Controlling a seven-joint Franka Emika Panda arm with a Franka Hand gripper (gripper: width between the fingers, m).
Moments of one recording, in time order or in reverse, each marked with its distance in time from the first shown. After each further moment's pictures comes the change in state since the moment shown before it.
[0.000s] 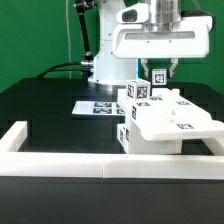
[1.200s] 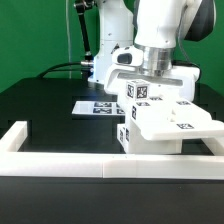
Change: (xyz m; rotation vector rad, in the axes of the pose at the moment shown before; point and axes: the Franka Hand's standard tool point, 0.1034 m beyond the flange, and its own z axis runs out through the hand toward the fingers) arm 0.000 0.029 0.092 -0.133 0.023 -0.032
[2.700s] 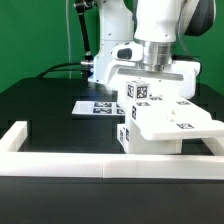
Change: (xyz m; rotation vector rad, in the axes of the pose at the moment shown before) arm -0.001 -0.001 -0.008 0.013 0.009 0.005
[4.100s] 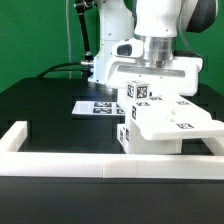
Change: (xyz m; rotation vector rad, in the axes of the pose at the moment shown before) arm 0.018 -0.001 -0.011 0.018 0.023 0.011
